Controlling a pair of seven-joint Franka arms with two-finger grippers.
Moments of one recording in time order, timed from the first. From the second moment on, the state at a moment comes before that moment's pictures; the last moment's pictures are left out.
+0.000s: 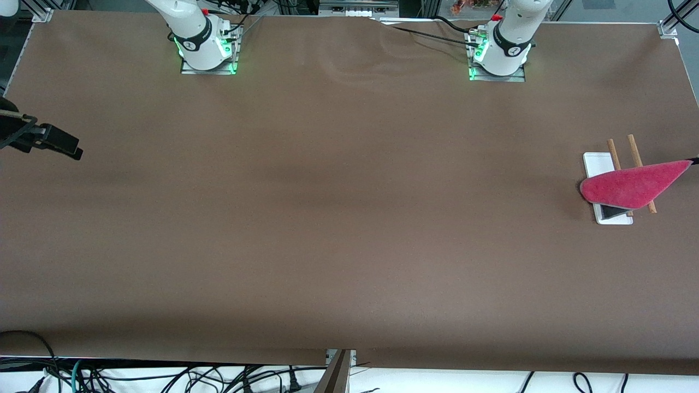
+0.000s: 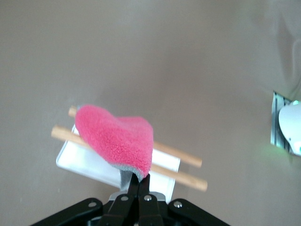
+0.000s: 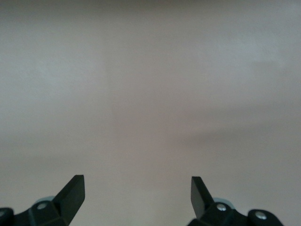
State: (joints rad) left arm 0.95 0.63 -0.27 -1.27 -0.14 1.44 1.88; right arm 0.00 0.14 0.01 -1.39 -0.07 1.50 0.13
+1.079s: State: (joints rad) left arm 0.94 0.73 -0.18 -1.12 -0.14 1.48 2.02; right arm -0.02 0.09 0.02 -1.46 -0.08 1.49 -0.08
